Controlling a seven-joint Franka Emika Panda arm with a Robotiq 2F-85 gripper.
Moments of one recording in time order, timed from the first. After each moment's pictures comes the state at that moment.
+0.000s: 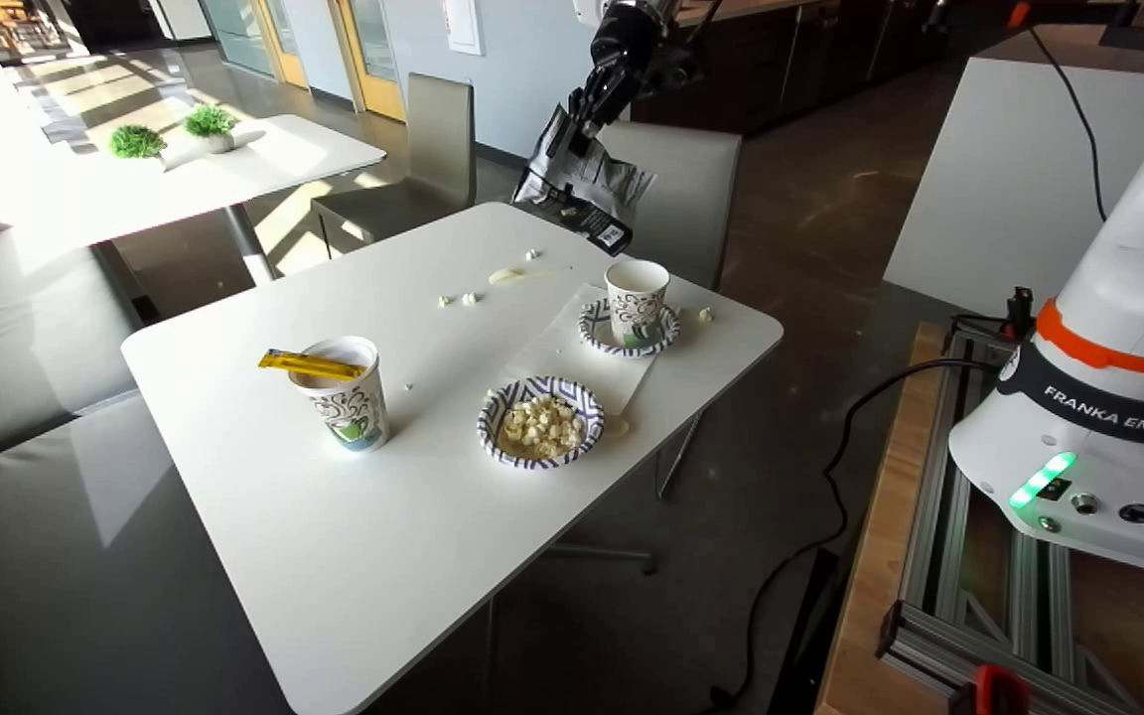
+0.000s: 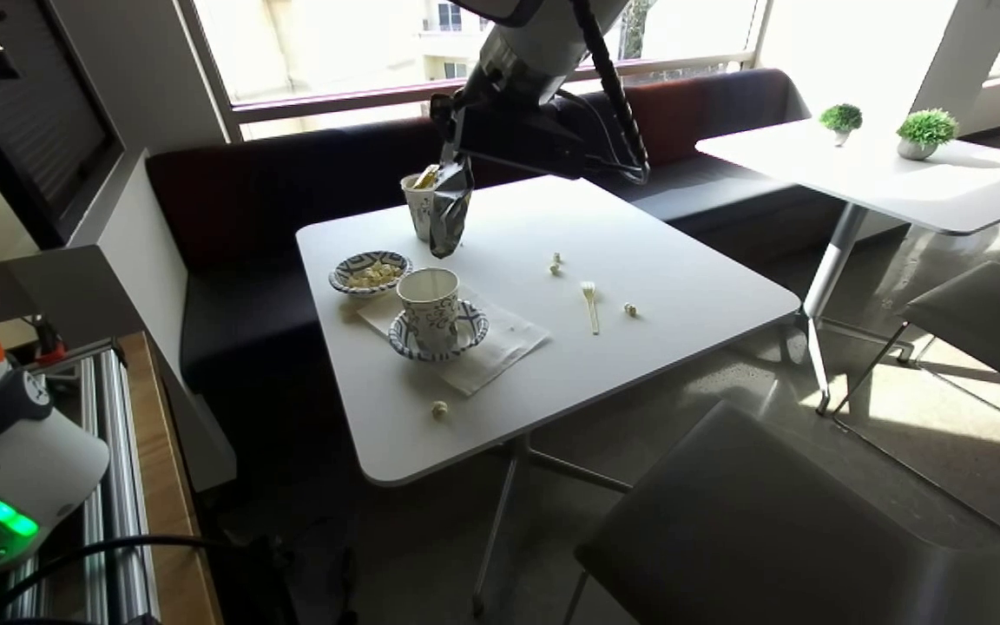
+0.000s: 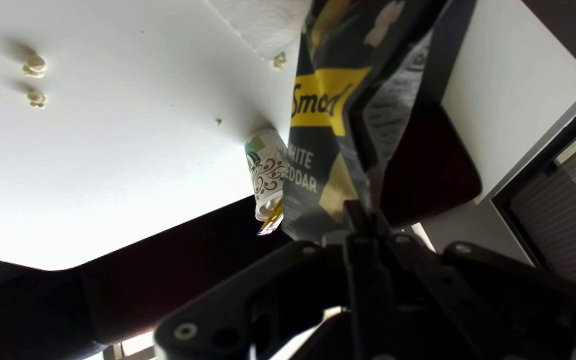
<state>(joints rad) -0.21 0.21 -0.14 -1.99 0.81 1.77 -1.79</state>
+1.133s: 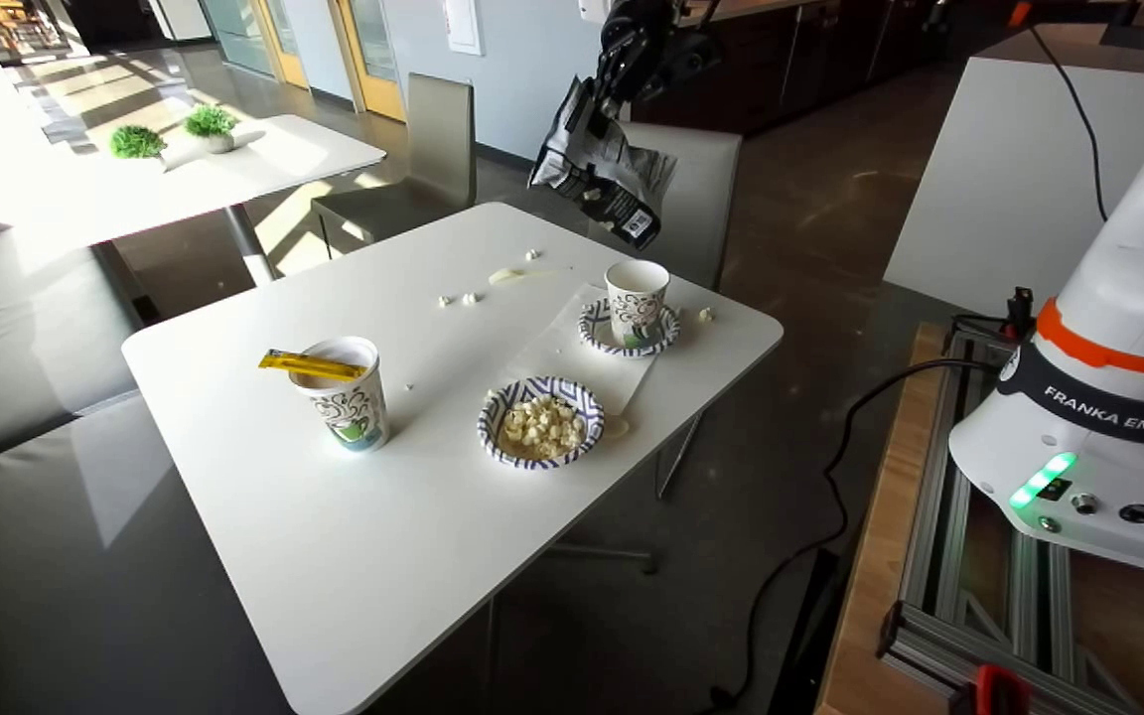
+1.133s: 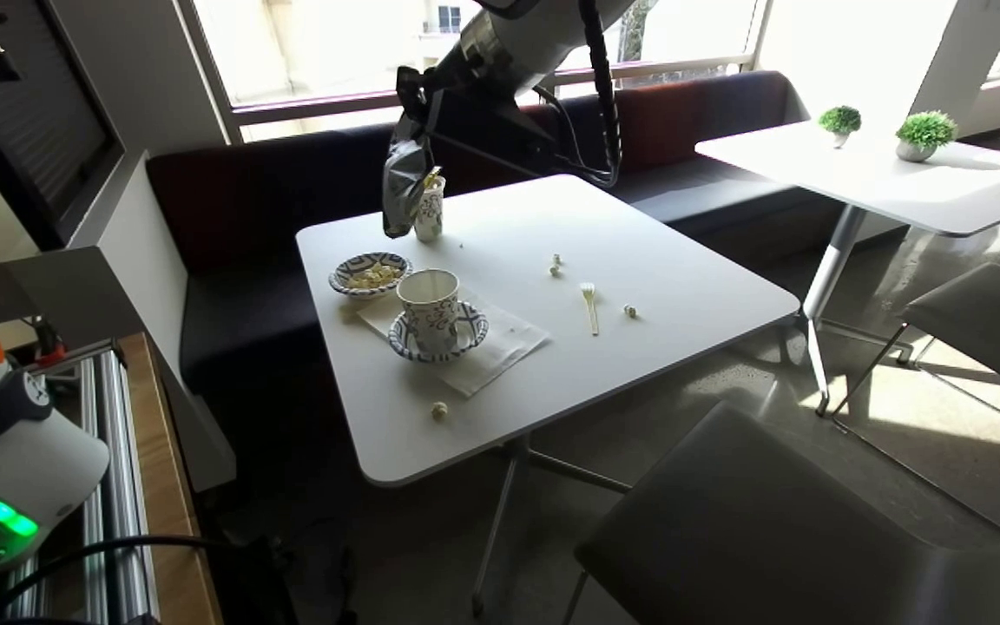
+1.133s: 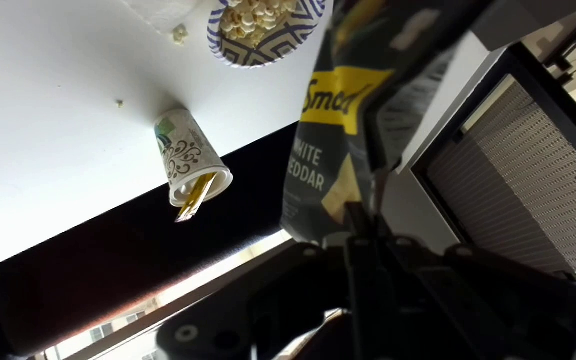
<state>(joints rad) -0.23 0.20 -0.15 -1.97 0.81 1.53 -1.77</state>
